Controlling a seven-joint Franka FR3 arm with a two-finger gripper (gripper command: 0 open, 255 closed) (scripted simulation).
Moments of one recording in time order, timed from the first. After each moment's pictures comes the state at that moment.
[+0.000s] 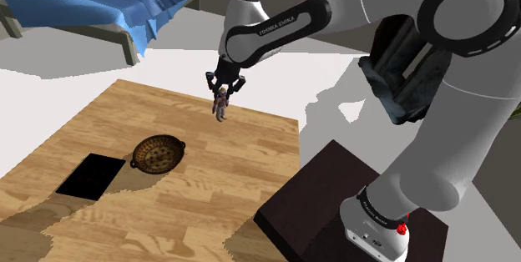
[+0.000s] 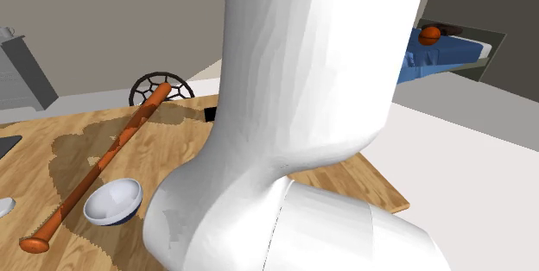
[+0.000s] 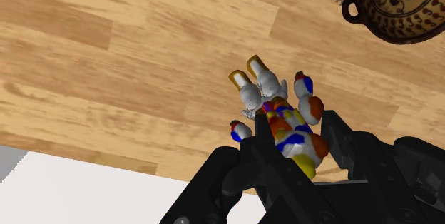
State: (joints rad) arm 0.01 0.30 0.19 -2.00 0.00 2.39 0.71
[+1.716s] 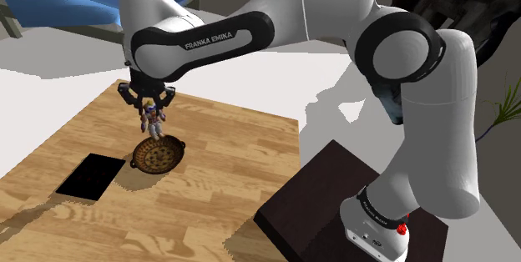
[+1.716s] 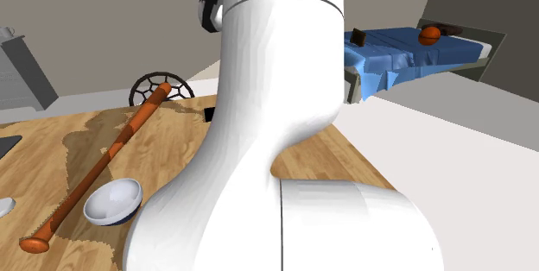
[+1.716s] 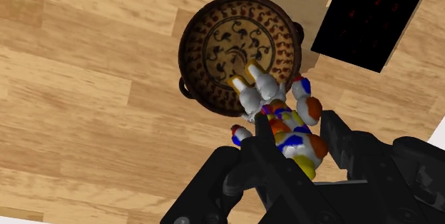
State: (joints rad) arm 0.35 0.63 0.24 -1.43 -0.14 2.16 1.12
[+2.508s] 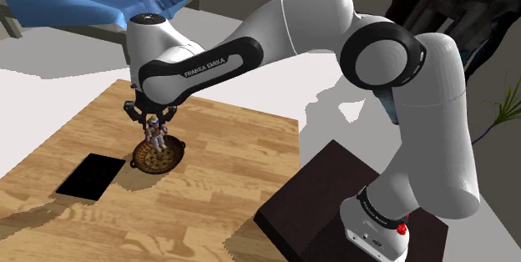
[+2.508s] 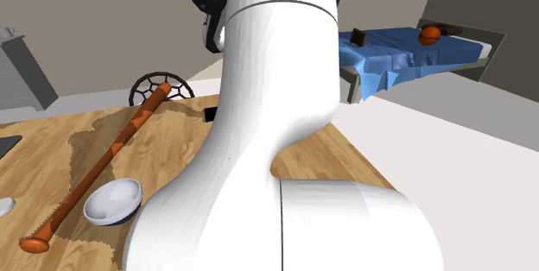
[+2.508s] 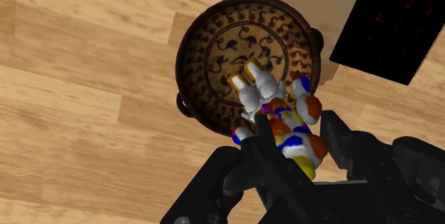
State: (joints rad) arm 0.35 0.71 0.22 -1.48 -0.16 2.28 1.12
